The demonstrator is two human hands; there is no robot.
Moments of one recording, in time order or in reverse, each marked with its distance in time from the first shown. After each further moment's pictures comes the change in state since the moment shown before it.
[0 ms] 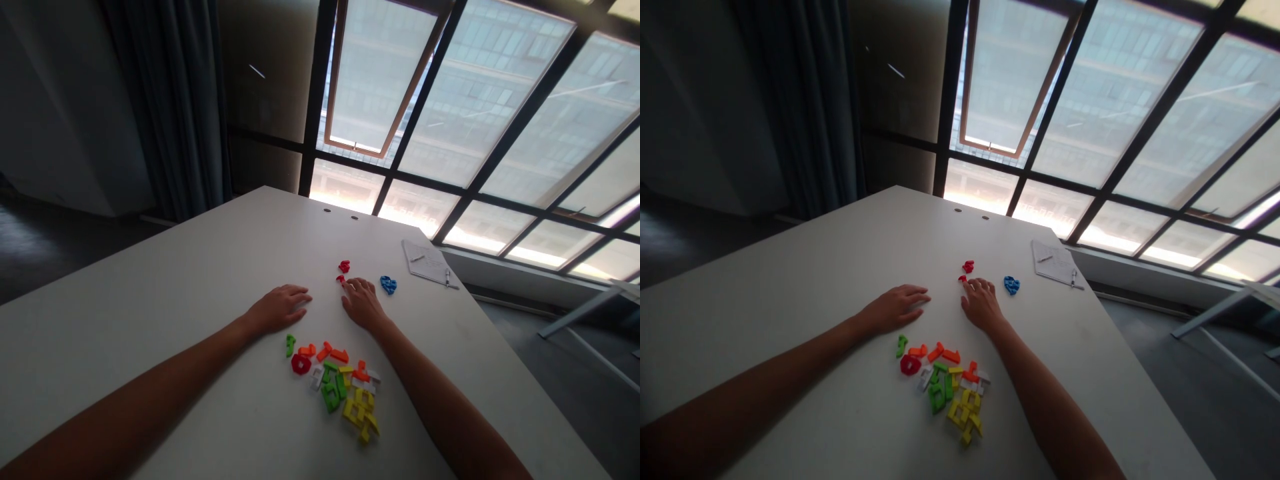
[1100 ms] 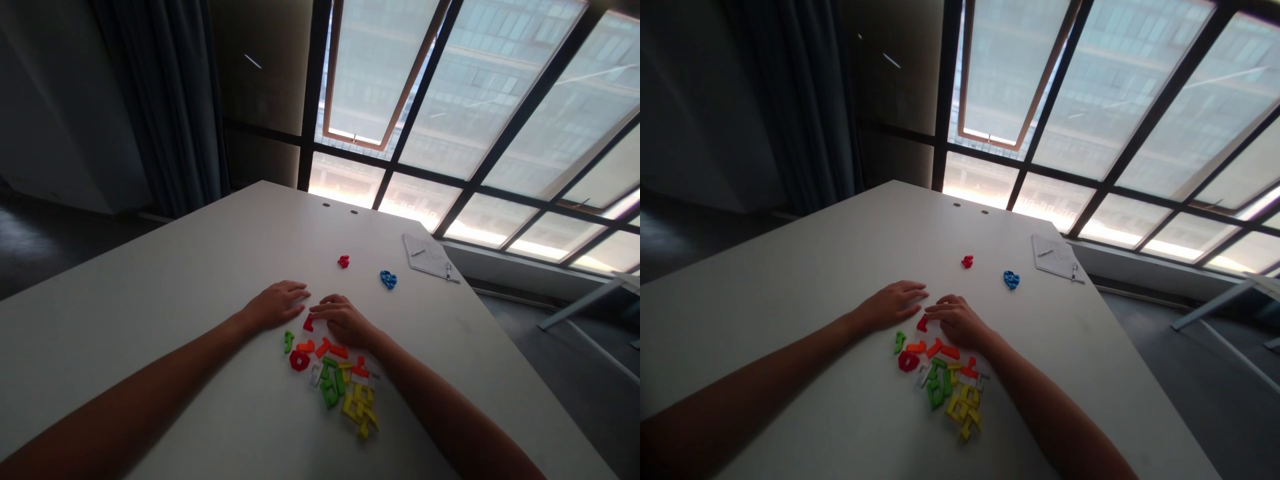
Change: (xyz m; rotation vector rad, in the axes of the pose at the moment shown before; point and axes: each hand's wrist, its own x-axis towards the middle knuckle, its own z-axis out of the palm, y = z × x) left_hand -0.001 -0.002 0.002 -0.001 -0.018 0.007; right_hand -0.024 -0.052 -0.015 0.568 -0.037 -0.427
